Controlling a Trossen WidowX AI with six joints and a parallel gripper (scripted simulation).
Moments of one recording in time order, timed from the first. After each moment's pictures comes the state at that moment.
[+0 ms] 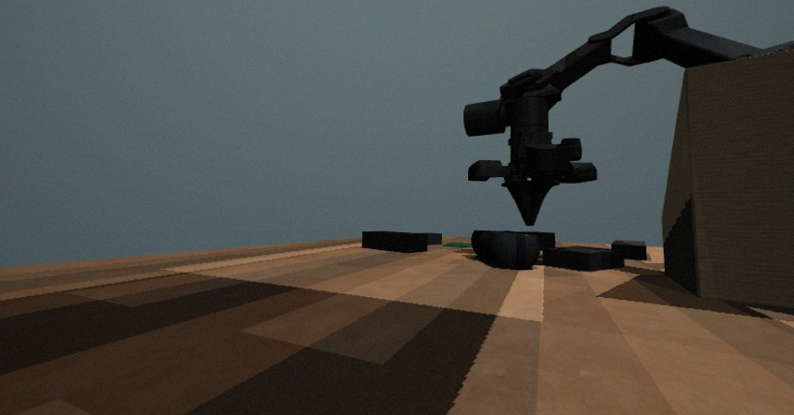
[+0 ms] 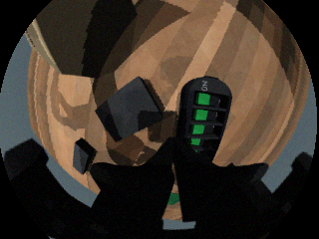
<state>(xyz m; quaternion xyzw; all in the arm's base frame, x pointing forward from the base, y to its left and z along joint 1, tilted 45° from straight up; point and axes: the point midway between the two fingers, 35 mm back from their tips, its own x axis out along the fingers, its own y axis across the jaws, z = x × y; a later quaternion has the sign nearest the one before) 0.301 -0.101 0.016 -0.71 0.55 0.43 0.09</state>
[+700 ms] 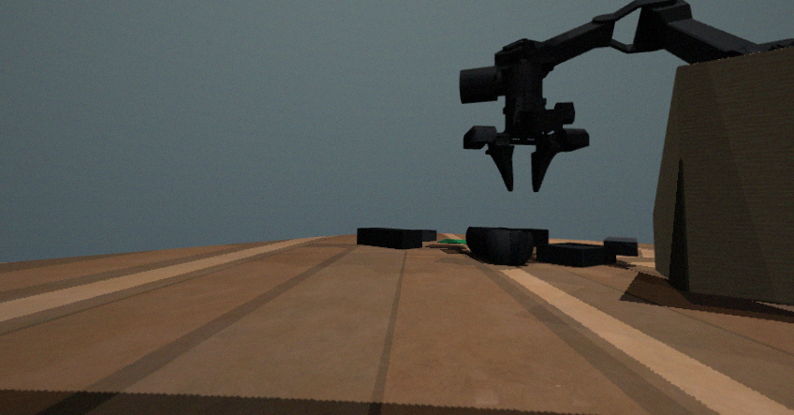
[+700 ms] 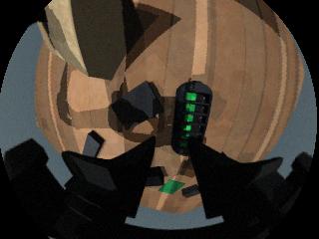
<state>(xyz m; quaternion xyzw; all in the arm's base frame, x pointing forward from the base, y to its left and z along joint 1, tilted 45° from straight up) 0.301 -0.066 0.051 -0.71 0.55 0.43 0.09</state>
